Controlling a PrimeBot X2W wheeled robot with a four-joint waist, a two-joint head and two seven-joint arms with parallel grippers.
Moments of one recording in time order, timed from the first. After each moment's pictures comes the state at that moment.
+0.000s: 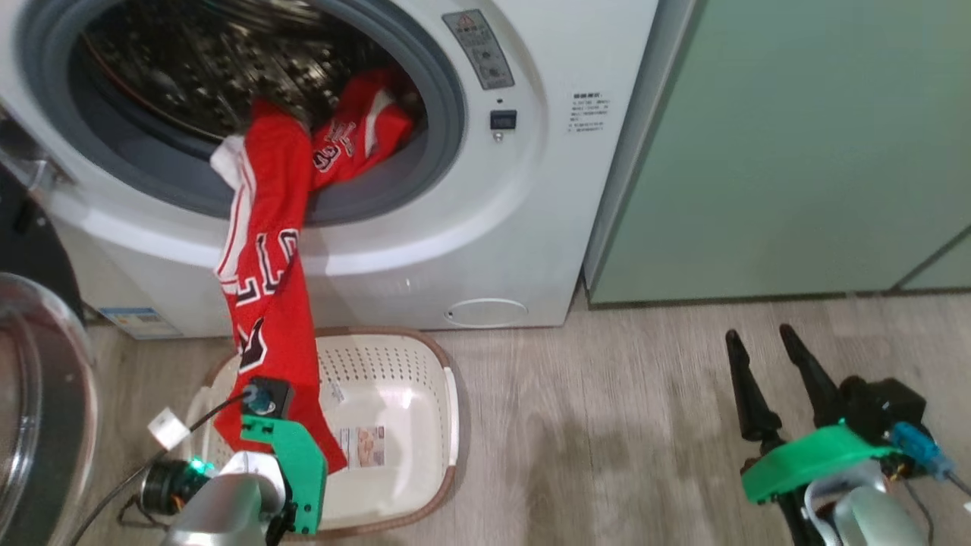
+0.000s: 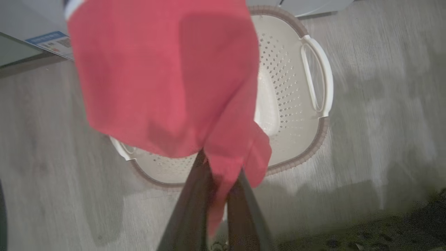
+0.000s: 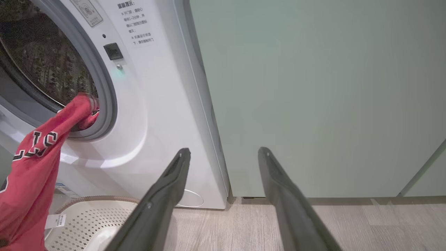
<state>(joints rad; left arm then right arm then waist) -0.53 0.06 -0.20 1.30 -0.13 -0.09 0.05 -0.12 -0.16 0.19 0.35 0.34 0.13 -0.25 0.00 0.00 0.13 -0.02</state>
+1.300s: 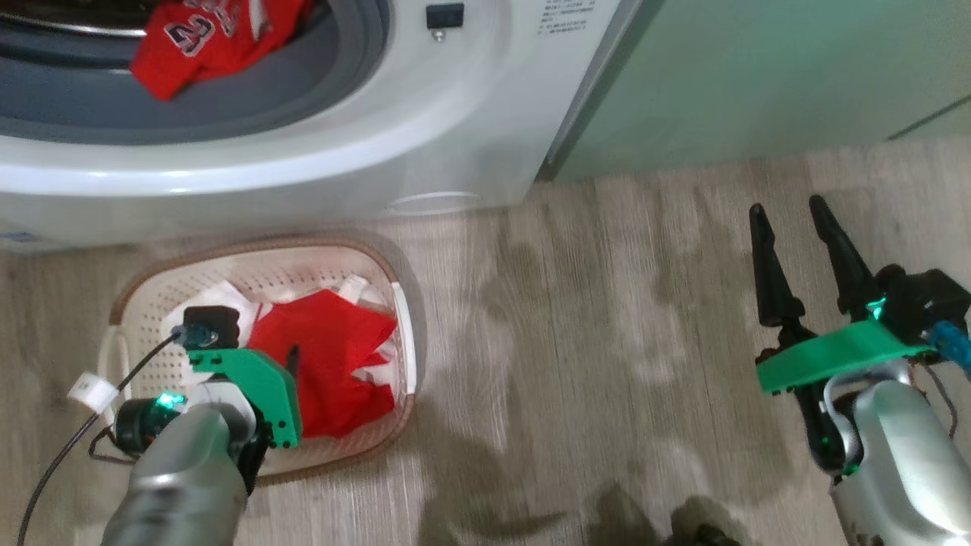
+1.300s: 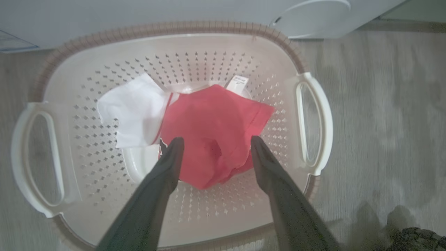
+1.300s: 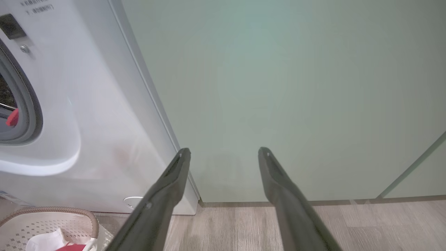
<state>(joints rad) -0.66 0.09 -0.16 1.30 -0.33 -0.12 -0.04 -0.34 -0.19 0.17 0.31 0.34 0.13 -0.25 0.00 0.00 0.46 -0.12</state>
